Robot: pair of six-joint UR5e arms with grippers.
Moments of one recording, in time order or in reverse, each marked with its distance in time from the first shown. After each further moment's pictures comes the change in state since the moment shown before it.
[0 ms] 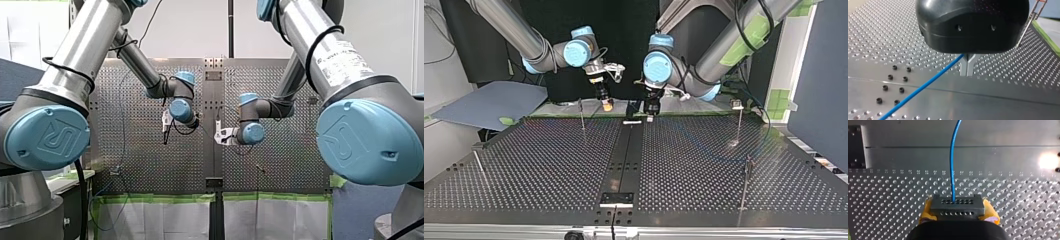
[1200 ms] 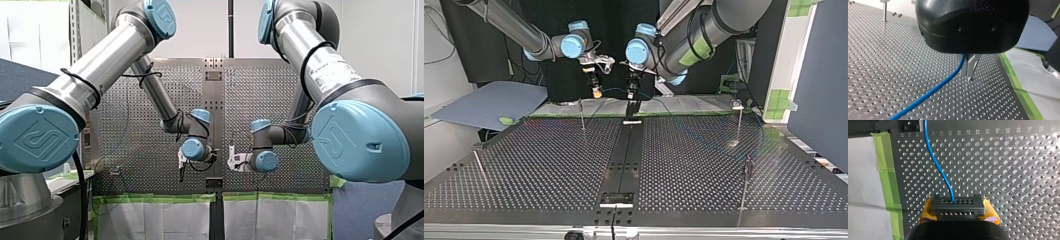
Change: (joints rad) left arm -0.129 -0.286 -0.002 0.226 0.014 -0.073; right arm -0.083 0.144 0.115 -0.195 0.002 0.027
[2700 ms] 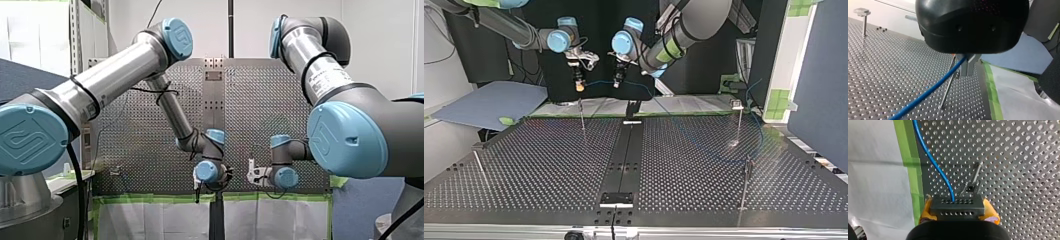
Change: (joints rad) left arm -0.113 -0.192 0.120 0.052 -0.015 -0.076; right arm -0.146 0.079 0.096 -0.158 -0.022 -0.008
